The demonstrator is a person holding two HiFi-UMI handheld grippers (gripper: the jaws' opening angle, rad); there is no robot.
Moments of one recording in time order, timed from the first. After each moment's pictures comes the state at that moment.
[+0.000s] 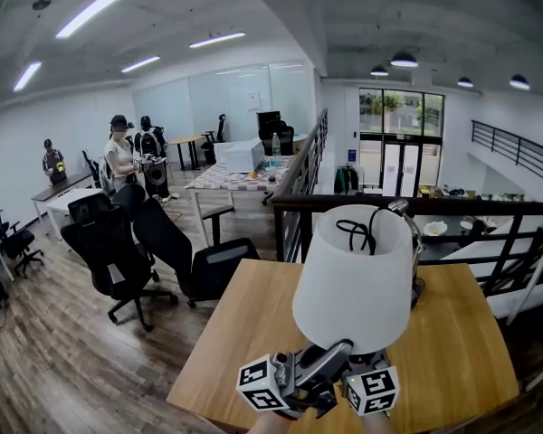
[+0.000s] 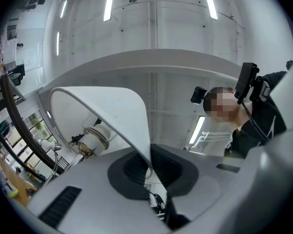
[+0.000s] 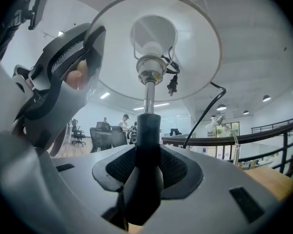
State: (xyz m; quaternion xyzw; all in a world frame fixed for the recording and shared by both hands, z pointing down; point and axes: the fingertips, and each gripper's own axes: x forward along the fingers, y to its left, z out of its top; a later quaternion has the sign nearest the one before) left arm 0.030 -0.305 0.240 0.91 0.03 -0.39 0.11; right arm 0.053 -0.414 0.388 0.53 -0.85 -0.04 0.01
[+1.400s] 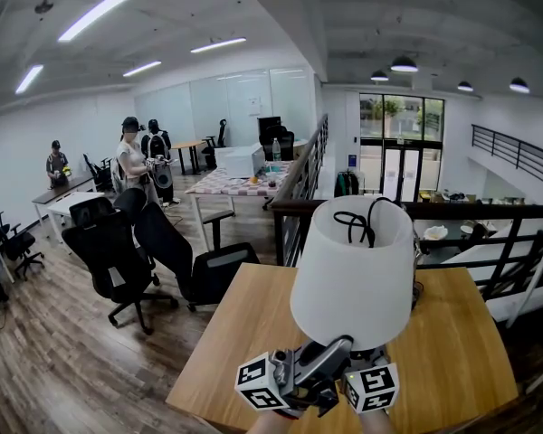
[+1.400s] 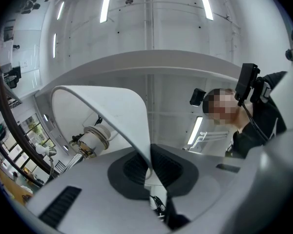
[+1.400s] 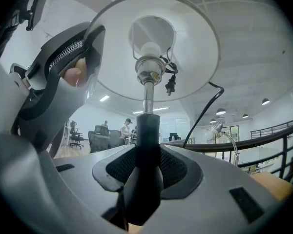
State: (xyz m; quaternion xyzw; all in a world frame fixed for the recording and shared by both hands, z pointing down) left arm 0.032 -0.297 0.217 0.91 0.04 -0.40 0.09; right arm 0.054 -0.413 0.358 0.53 -0.85 -0.06 -0.01
